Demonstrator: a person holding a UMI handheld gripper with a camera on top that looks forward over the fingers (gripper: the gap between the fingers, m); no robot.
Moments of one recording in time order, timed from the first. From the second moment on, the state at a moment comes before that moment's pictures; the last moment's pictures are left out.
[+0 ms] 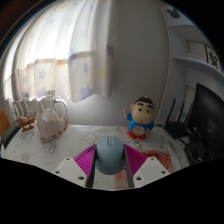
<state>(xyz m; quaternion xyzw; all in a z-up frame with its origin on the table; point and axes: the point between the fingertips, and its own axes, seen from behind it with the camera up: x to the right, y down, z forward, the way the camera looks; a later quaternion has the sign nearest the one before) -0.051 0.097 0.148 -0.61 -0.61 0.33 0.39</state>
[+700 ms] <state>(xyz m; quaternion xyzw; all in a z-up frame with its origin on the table) 0.003 0.254 0.065 -0.68 -0.61 0.27 0.30</state>
